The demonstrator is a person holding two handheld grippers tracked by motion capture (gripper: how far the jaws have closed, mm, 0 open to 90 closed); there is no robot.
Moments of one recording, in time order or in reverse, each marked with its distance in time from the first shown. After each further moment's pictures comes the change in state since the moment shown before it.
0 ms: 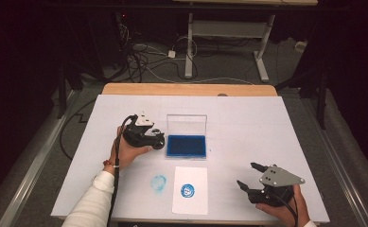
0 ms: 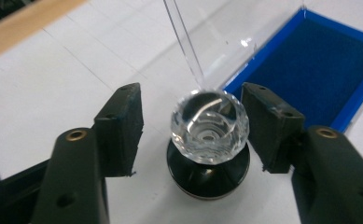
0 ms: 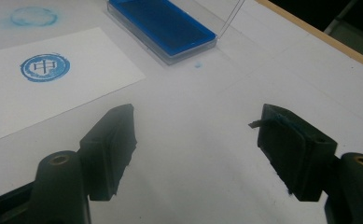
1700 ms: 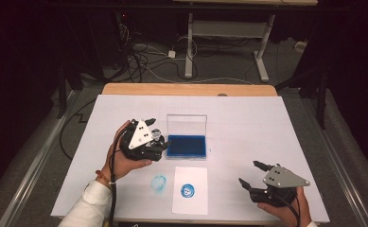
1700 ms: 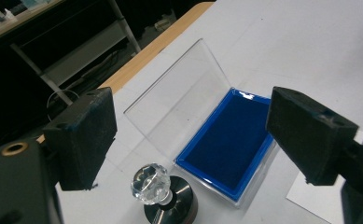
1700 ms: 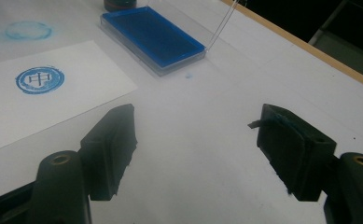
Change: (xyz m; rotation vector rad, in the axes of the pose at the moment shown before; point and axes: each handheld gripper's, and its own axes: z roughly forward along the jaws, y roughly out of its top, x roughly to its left) left arm -0.063 0.015 -0.066 -0.240 0.055 0.205; right arm -0.001 0.002 -0.008 -0.040 -0.034 0.008
